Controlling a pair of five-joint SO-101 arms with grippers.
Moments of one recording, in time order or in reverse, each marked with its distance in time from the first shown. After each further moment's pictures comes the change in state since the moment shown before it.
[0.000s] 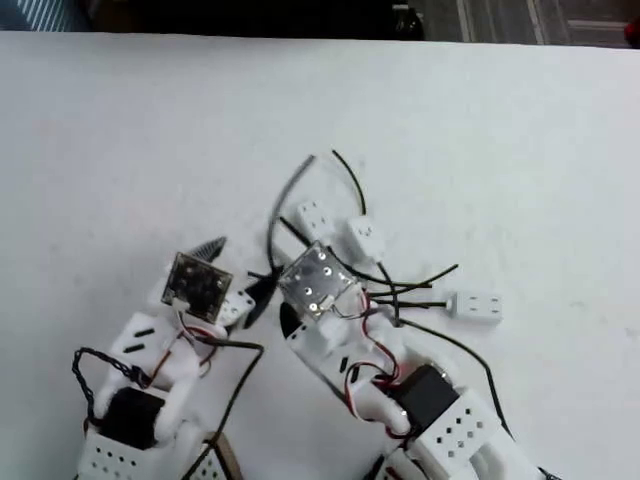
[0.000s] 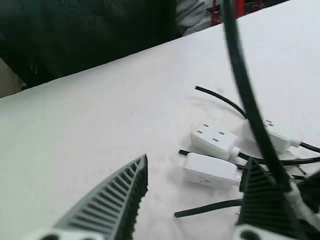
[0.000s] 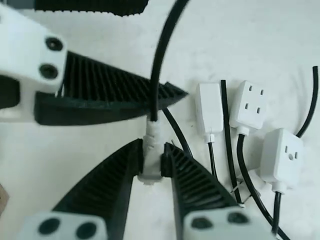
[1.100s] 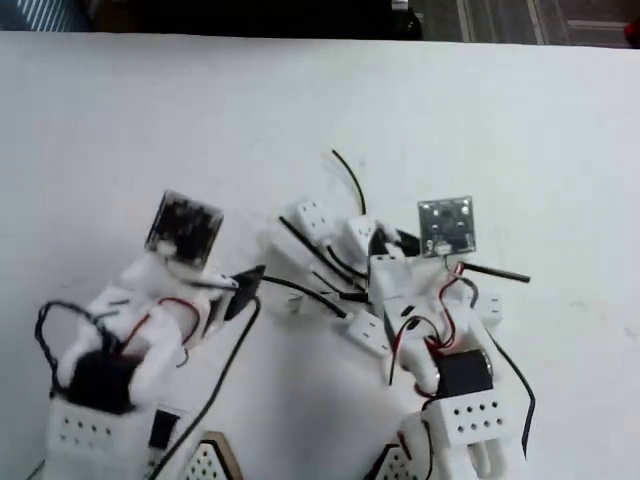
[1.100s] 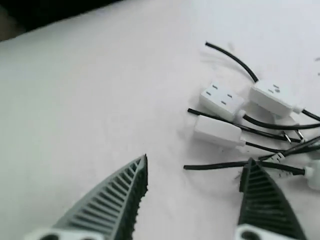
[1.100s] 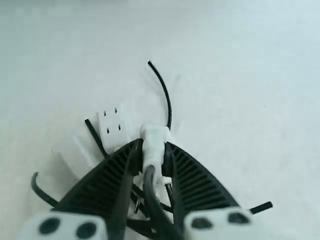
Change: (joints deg) left arm -4.4 31.0 -31.6 18.8 0.0; right arm 32.1 0.0 4.7 -15.1 -11.8
